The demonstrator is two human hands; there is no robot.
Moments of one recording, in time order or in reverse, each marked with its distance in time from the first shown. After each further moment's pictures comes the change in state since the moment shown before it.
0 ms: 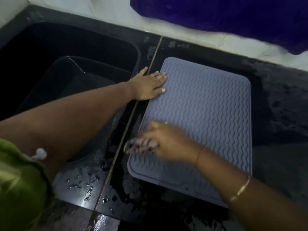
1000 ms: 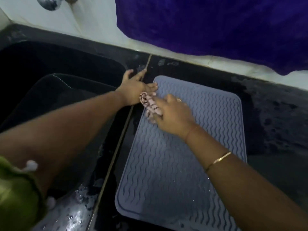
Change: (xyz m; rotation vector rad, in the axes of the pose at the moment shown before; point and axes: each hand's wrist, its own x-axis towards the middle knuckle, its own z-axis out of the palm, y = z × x) left_hand 0.042 -0.034 -0.007 -0.097 0.262 -0.069; right_hand 0.070 0.090 -0.051 -0.287 0.326 0.365
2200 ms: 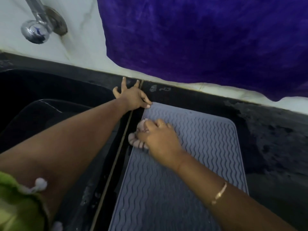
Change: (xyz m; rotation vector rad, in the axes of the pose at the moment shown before) left_hand 0.069 -0.001 -0.038 -0.280 -0.141 -0.426; right_hand 0.021 0.001 0.006 -0.057 0.014 -0.198
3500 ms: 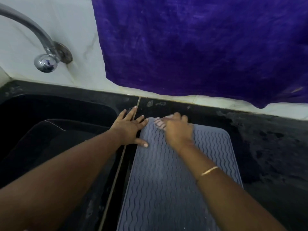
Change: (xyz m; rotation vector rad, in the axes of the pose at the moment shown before) left_hand -0.050 -0.014 0.012 0.621 -0.133 0.322; right_hand 0.023 0.048 -0.026 -0.073 0.000 0.576
